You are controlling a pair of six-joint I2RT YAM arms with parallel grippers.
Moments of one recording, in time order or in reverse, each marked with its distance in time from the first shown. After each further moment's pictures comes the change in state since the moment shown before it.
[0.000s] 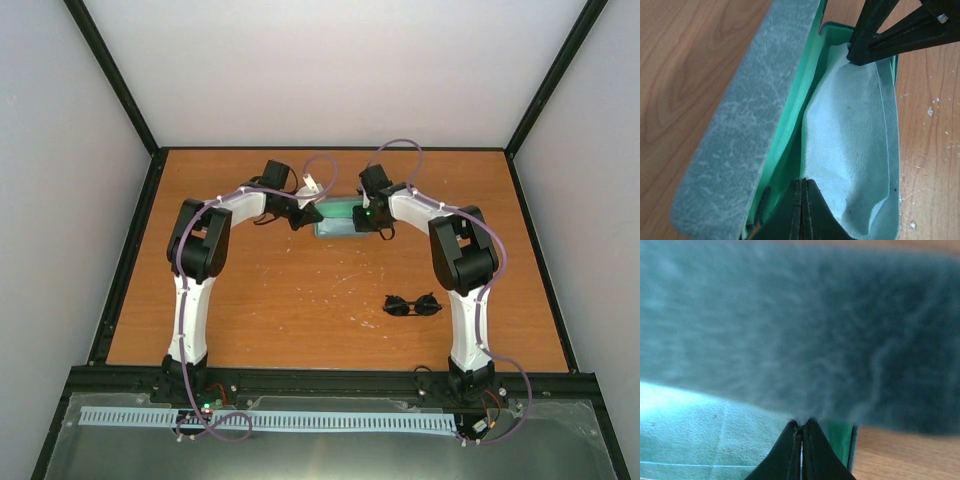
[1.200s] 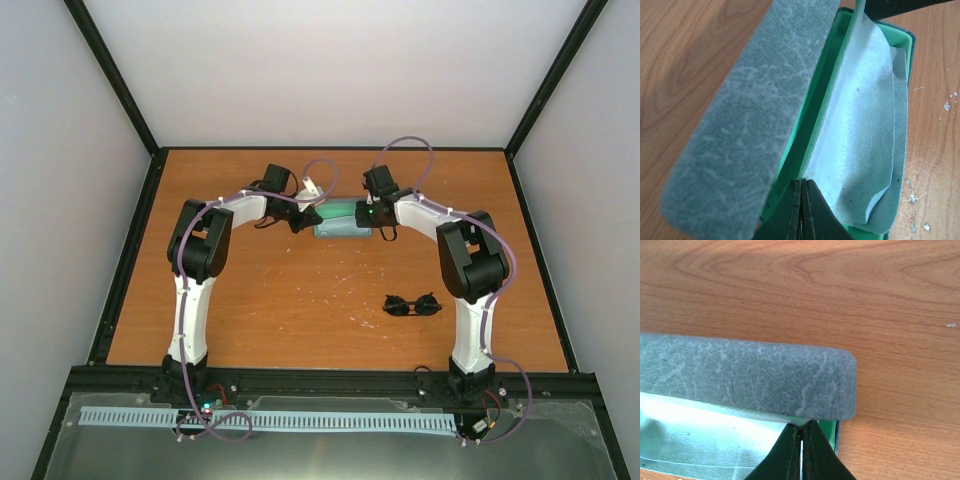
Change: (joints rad) left arm -0.005 0.000 -0.048 0.056 -0.034 -0.029; right arm -0.001 -0.094 -0.128 0.169 0.058 0.069
